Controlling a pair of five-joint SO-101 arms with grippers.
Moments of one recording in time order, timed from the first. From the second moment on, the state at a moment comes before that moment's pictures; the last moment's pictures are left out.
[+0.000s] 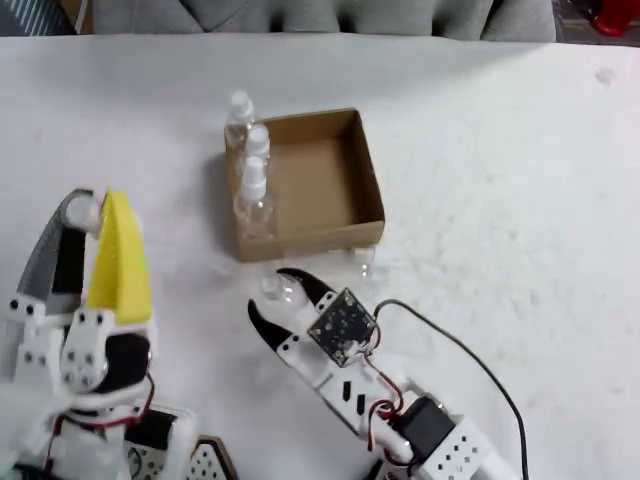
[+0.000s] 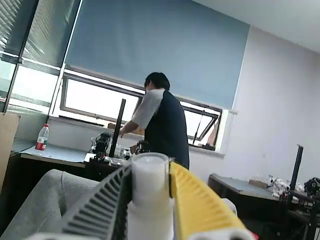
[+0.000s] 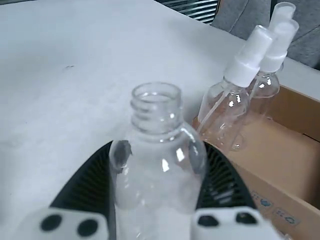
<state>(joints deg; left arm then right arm) 5.3 -100.4 49.2 37.2 15.2 -48.2 -99.8 96.4 25.6 6.7</state>
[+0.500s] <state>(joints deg) 13.9 -84.3 42.4 46.6 13.5 -50.7 -99.8 95.8 31.1 6.7</state>
